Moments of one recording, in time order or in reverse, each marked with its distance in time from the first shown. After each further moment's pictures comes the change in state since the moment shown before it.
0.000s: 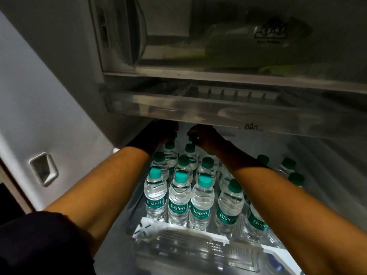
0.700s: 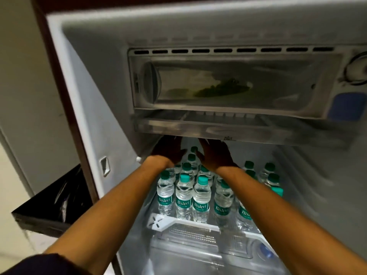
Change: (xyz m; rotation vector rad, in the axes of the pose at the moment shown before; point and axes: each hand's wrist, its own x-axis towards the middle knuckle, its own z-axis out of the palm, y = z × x) left_hand -0.101 0.019 -0.002 0.777 0.191 0.467; right_hand -0.085 -0.038 -0.030 -0.391 0.184 0.053
